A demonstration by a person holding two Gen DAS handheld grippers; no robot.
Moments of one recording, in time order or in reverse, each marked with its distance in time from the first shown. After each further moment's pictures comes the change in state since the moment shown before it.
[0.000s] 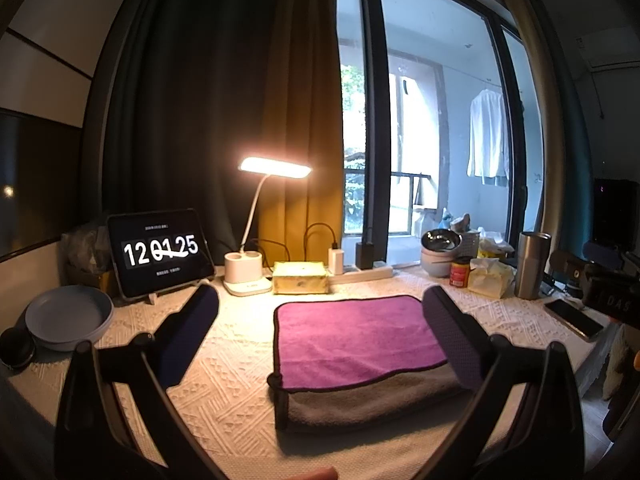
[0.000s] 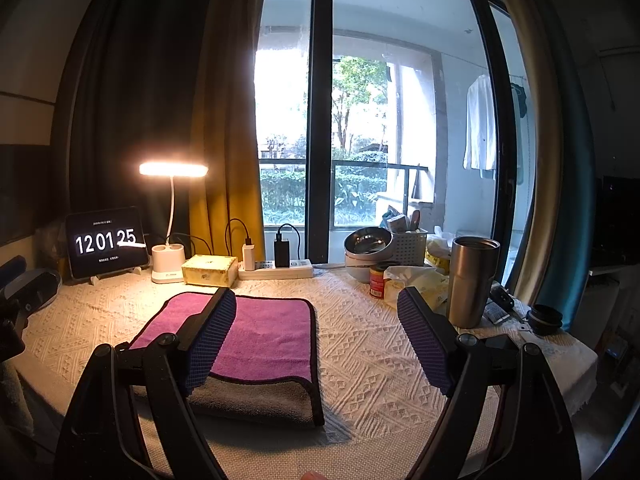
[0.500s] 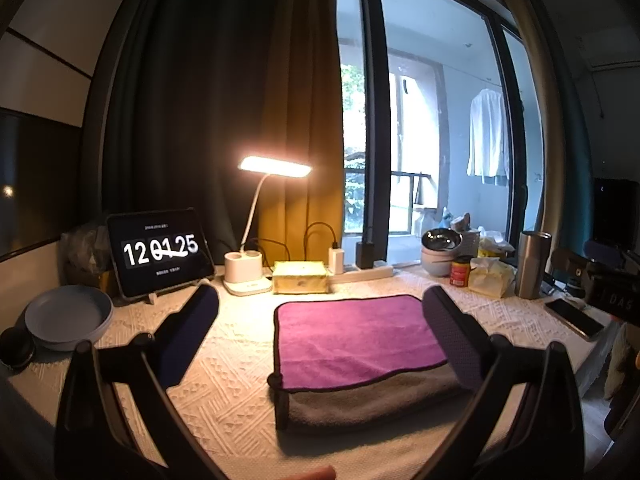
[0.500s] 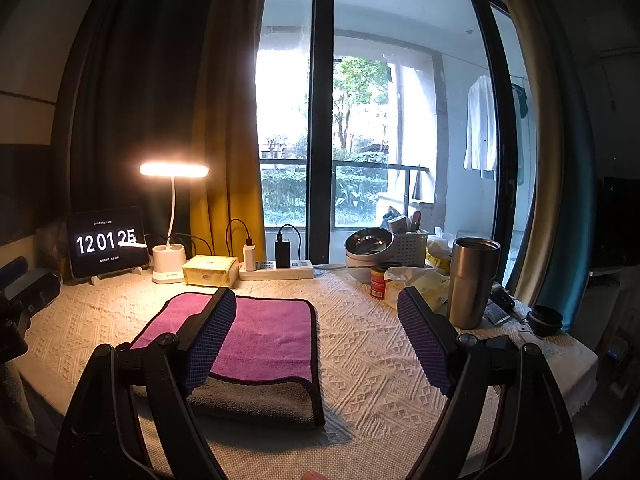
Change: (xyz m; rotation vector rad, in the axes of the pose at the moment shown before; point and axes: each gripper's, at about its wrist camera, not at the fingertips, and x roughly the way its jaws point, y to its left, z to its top) left arm 0.001 0.000 0.000 -0.001 0.001 0.000; right arm 0.000 0.000 0.000 0.001 -0.002 0.000
